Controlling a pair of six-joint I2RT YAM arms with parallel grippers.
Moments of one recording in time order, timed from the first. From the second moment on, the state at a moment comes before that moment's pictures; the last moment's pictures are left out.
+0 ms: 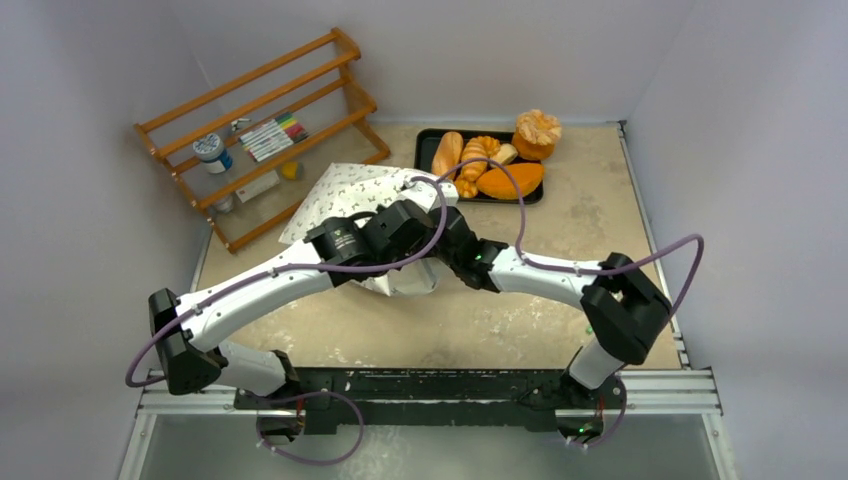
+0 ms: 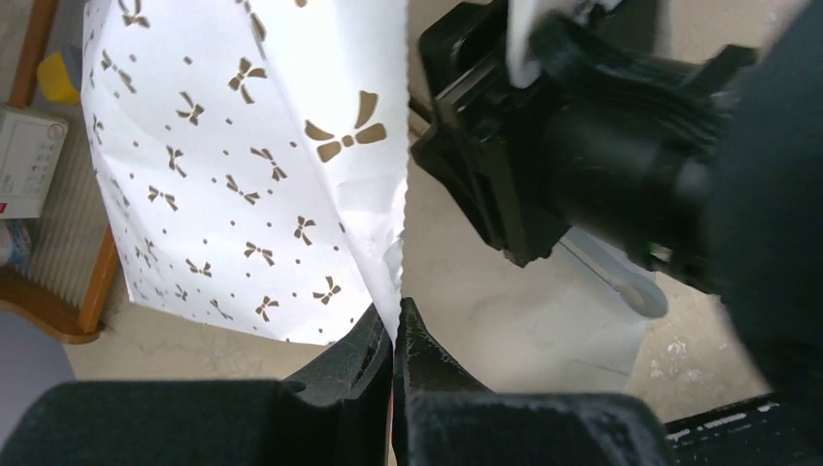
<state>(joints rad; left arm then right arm) -1.02 1.36 1.37 -0.94 -0.55 -0.28 0.89 1.64 0.99 0.17 0.24 0.62</state>
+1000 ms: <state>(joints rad) -1.02 1.16 1.23 -1.28 -0.85 -0.78 1.04 1.55 0.88 0.19 0.45 0.73</state>
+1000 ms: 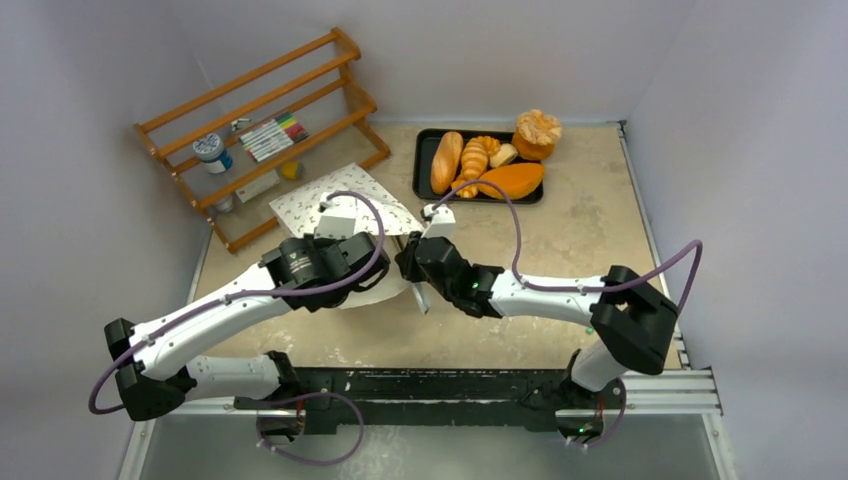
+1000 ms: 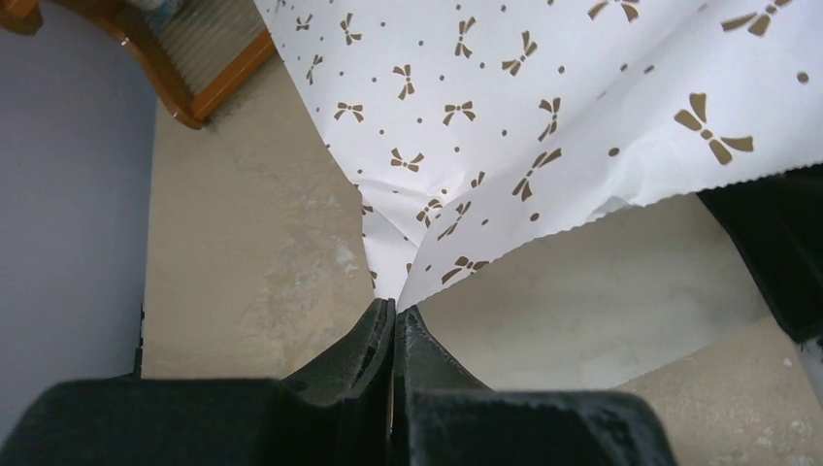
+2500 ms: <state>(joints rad) -1.08 1.03 1.04 -1.24 -0.82 -1.11 1.21 1.70 1.04 0.03 0.29 0.65</state>
